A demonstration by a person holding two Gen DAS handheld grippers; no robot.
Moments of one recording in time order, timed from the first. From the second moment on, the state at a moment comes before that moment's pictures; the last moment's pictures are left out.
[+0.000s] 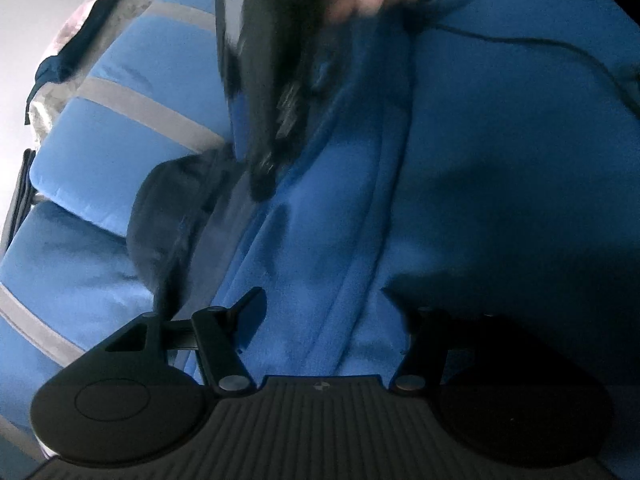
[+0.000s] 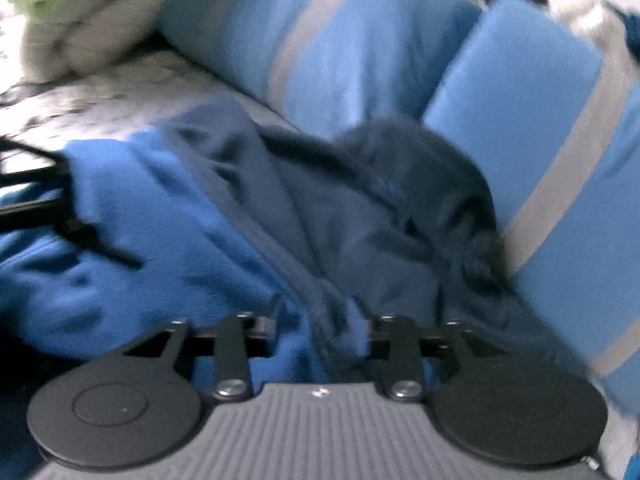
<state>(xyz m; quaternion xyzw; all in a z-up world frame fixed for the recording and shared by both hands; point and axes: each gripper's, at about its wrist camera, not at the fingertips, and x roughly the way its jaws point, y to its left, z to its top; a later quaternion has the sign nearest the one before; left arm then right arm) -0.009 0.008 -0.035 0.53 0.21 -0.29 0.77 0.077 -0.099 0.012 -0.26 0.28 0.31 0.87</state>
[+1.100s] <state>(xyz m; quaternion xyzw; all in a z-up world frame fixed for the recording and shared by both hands) -0.010 0.007 -0.035 0.55 0.21 -0.27 0.76 -0.006 -0.116 -0.031 -0.49 0.26 0.35 0.76</state>
